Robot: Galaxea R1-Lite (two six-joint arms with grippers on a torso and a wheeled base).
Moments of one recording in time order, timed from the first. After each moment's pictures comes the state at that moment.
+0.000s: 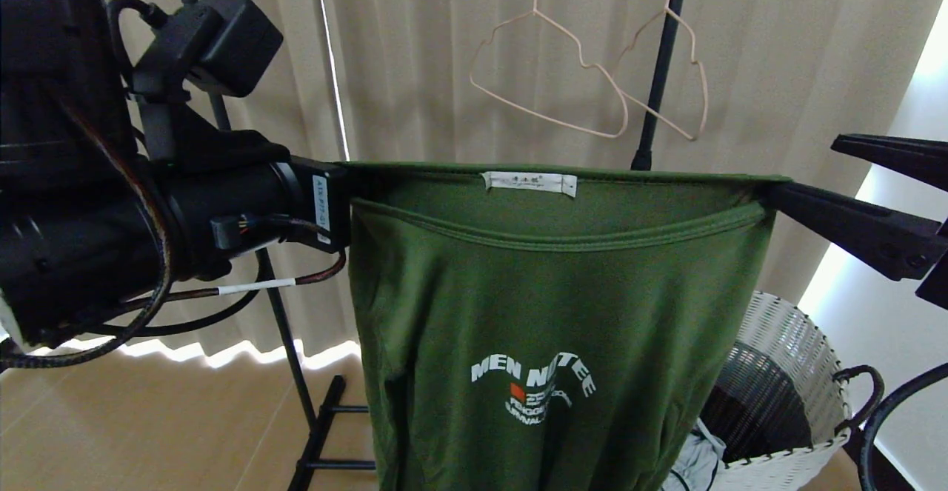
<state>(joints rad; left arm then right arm) -0.63 1.43 -1.03 -0.24 0.19 0.03 0.48 1.10 -0.78 -0.30 0.03 -0.08</state>
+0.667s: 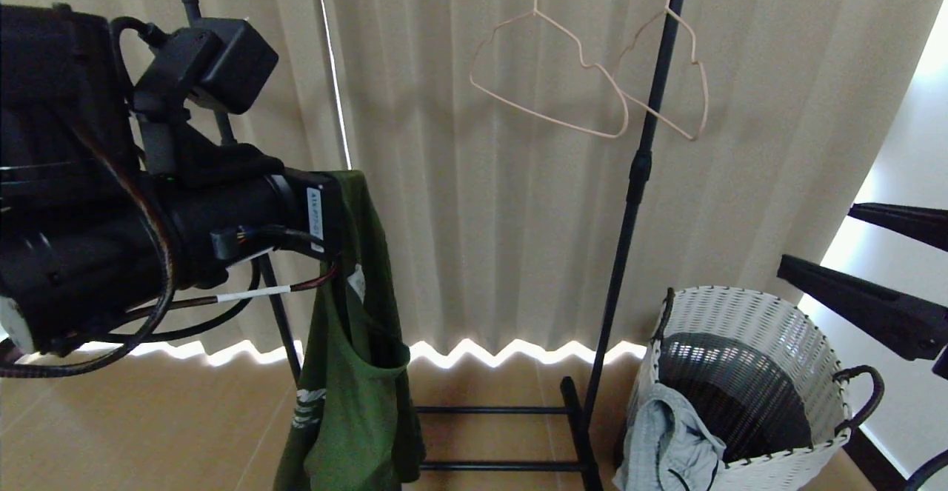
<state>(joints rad) -0.60 1.41 -0.98 -0.25 0.20 0.05 0.44 1.02 -0.68 -0.20 0.01 -0.11</state>
